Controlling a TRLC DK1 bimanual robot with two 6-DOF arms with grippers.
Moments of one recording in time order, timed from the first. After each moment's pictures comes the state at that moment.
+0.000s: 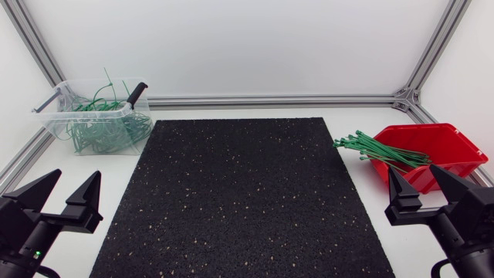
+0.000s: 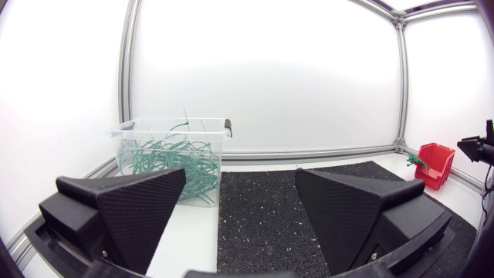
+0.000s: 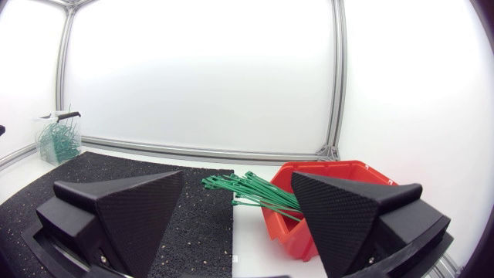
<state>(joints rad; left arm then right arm) 0.02 0.06 0.02 0.01 0.10 -0.03 -0.01 0.06 0.03 -0.03 0.00 -0.05</state>
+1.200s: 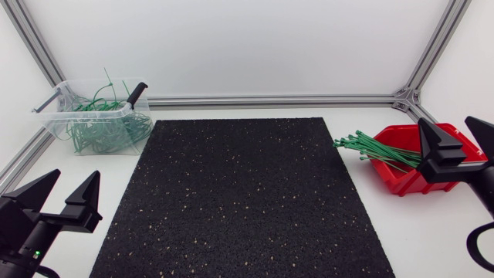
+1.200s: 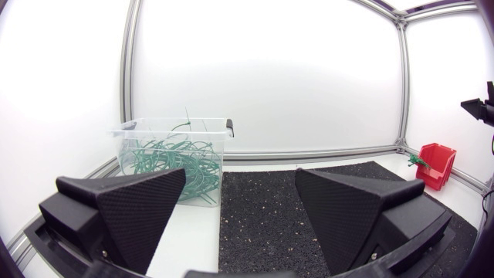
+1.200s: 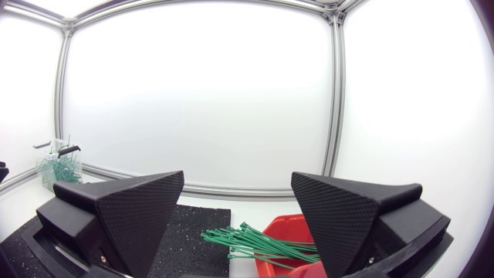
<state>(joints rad) 0.03 0.06 0.02 0.01 0.10 -0.03 -0.01 0.35 0.35 0.02 0.00 -0.05</state>
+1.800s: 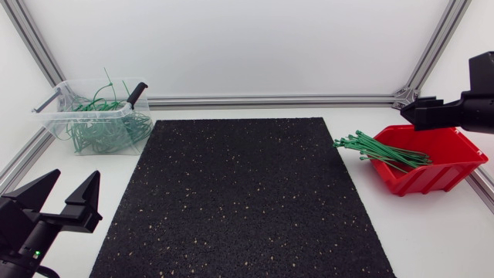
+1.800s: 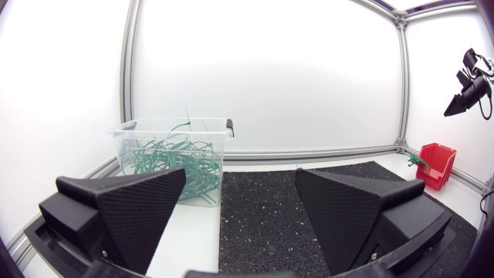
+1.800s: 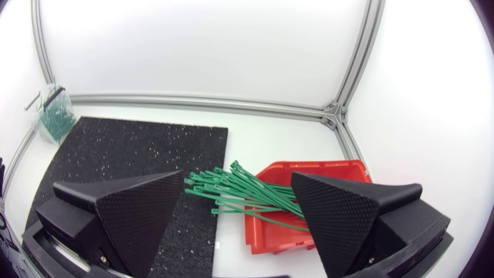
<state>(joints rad) 0.03 0.06 0.02 0.01 0.10 -0.03 -0.19 1.05 0.93 -0.50 -0.17 -0.20</state>
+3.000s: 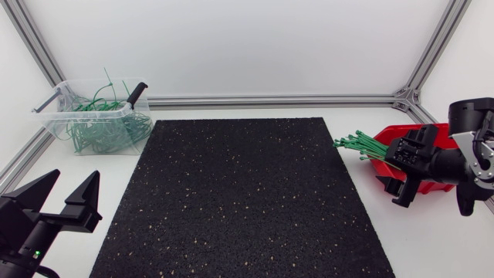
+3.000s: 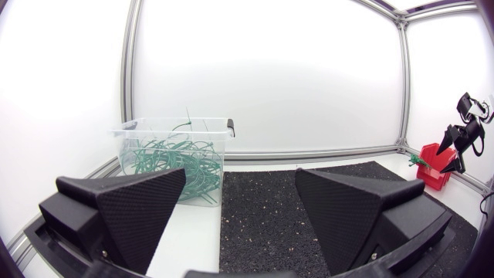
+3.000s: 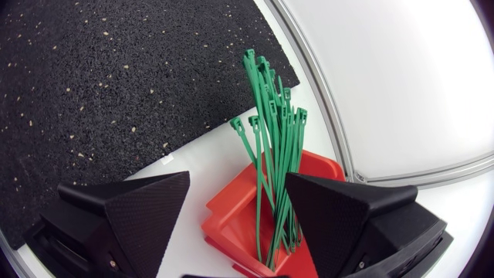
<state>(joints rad) 0.03 0.06 0.02 0.01 0.09 -0.03 -0.20 1.28 0.62 -0.18 -0.16 -1.26</state>
